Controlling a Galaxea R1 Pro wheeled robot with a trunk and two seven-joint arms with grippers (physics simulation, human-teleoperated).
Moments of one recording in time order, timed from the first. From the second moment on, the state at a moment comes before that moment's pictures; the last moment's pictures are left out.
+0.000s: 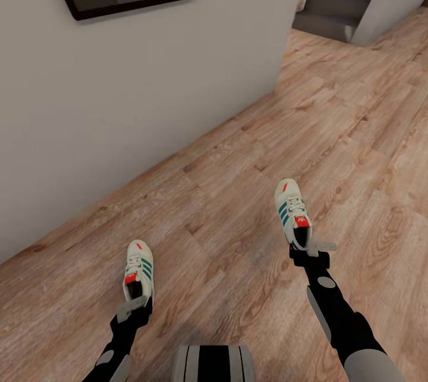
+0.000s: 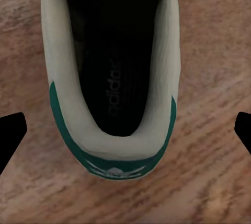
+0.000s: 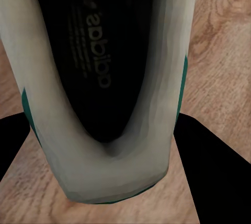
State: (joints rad) left arm -0.44 -0.04 0.26 -0.40 0.10 -0.39 -0.05; right arm -0.51 -0.07 -0.04 -0.92 0.06 0.07 -0.17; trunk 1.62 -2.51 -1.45
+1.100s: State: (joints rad) left arm -0.44 -0.05 0.26 -0.40 0.10 -0.39 -0.05; right arm -0.51 -0.07 -0.05 -1.21 -0.03 0.22 -0.17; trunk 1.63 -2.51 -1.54
